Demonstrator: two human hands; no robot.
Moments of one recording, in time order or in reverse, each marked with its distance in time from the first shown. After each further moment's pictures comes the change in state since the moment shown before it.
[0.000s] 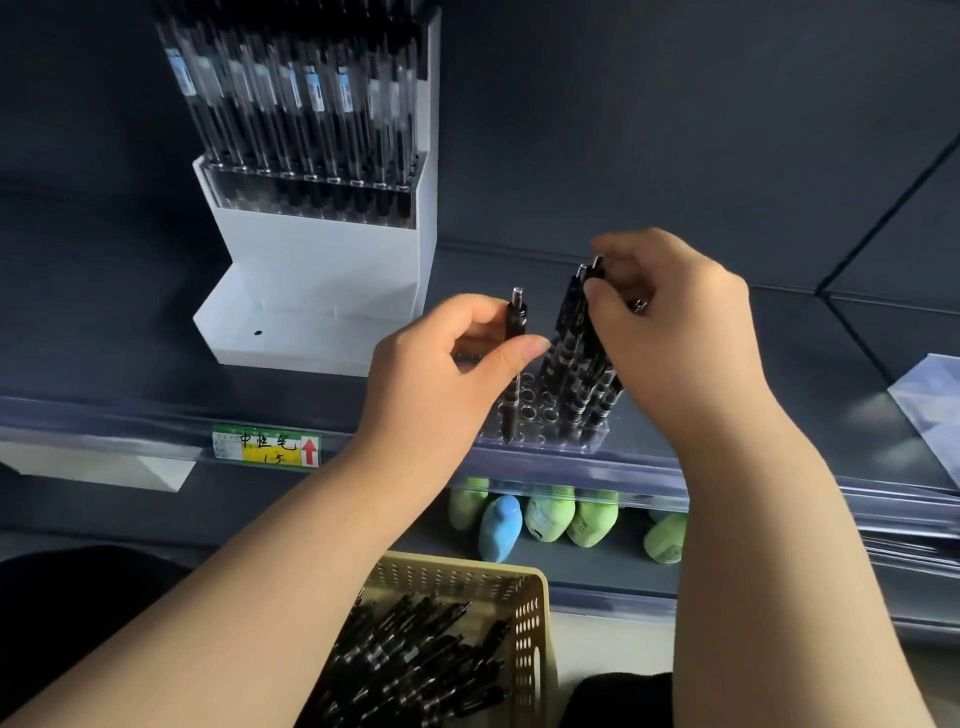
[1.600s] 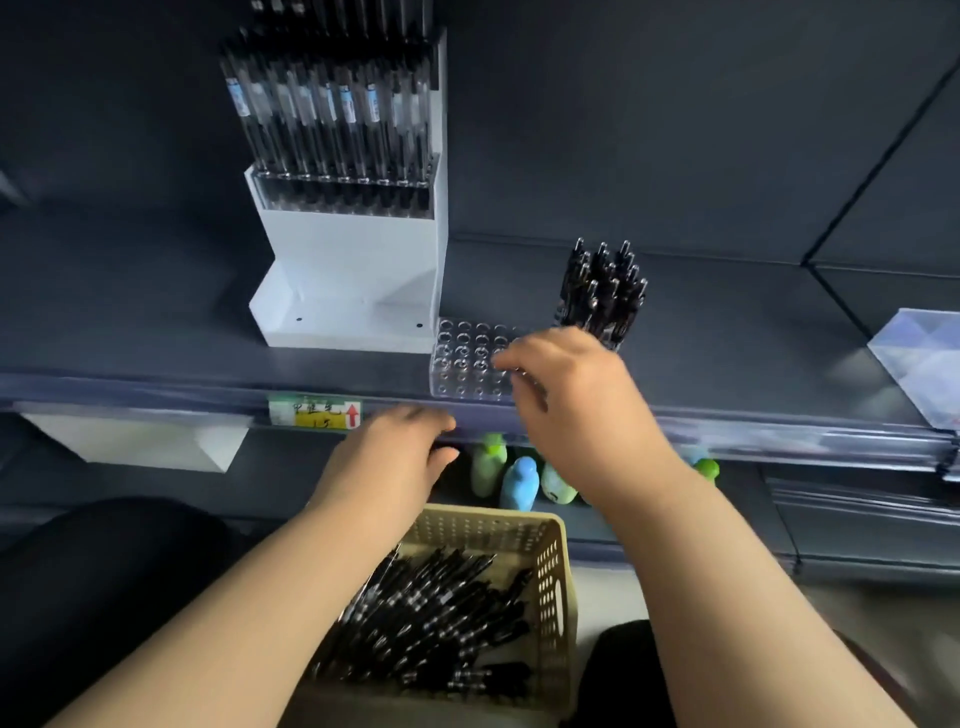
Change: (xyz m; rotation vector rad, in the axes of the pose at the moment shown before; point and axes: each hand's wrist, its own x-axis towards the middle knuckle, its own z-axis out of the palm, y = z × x) left_hand -0.065 -0.050 -0.047 0.850 -0.361 -0.055; right_hand -0.075 -0.010 0.035 -0.098 -0.111 -0.357
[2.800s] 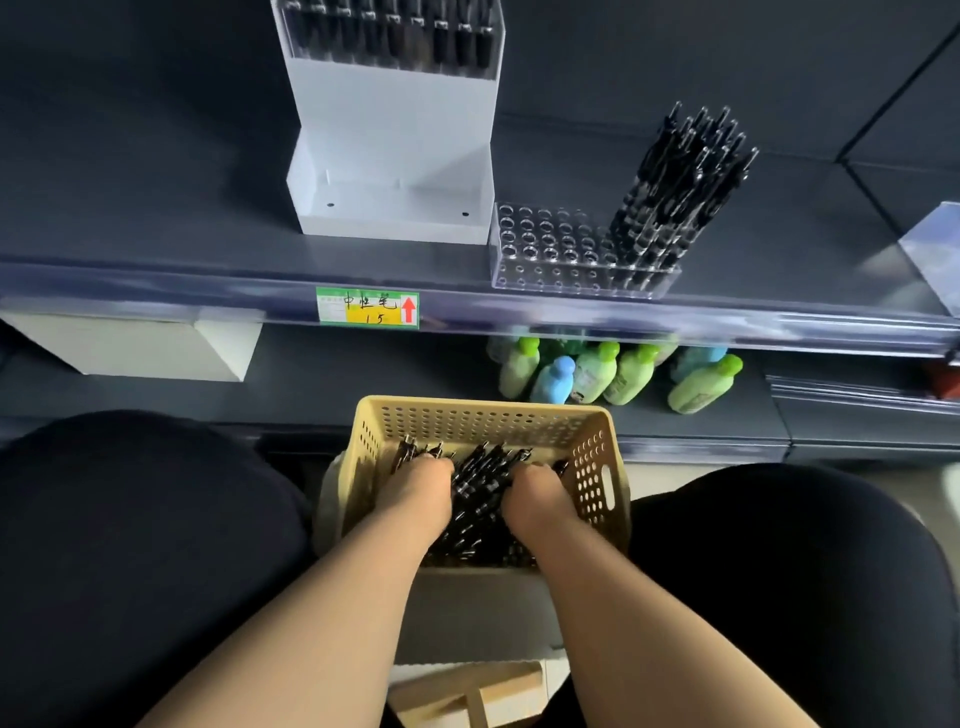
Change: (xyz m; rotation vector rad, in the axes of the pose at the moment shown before) left_hand -0.057 -0.088 0.146 -0.010 -0.613 -0.280; right_hand -0.142 -0.028 0.176 -0.213 -1.017 0.810
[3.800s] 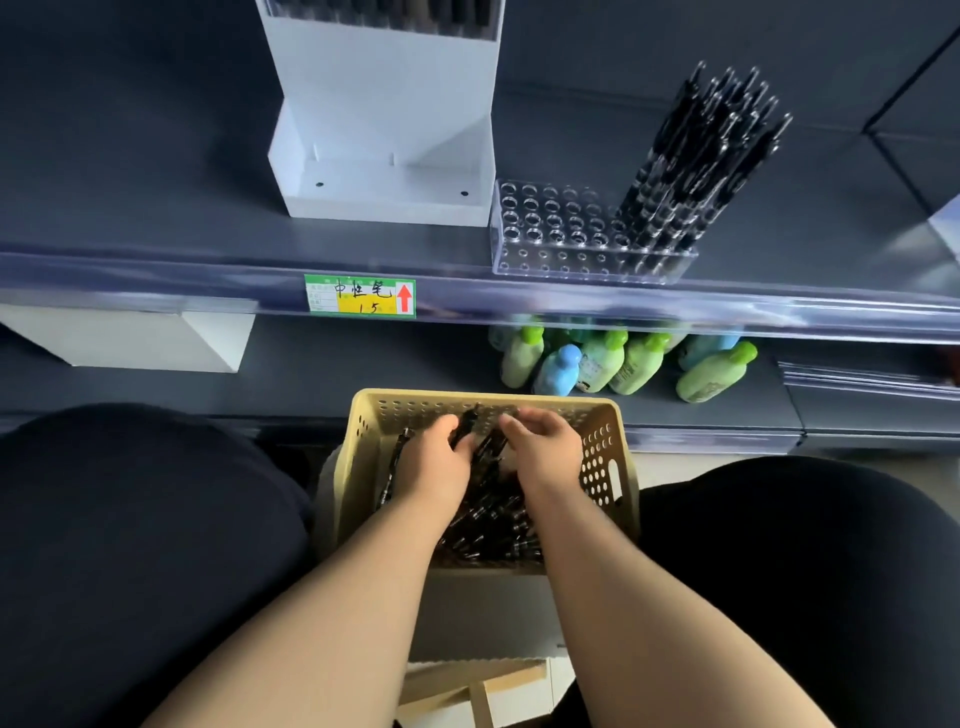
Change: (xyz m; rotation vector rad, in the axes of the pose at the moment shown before) left_hand 0.008 0.018 -0.005 -0.554 0.247 -0.066; right_hand 0.021 -0.010 -0.015 1.431 0.412 0.193
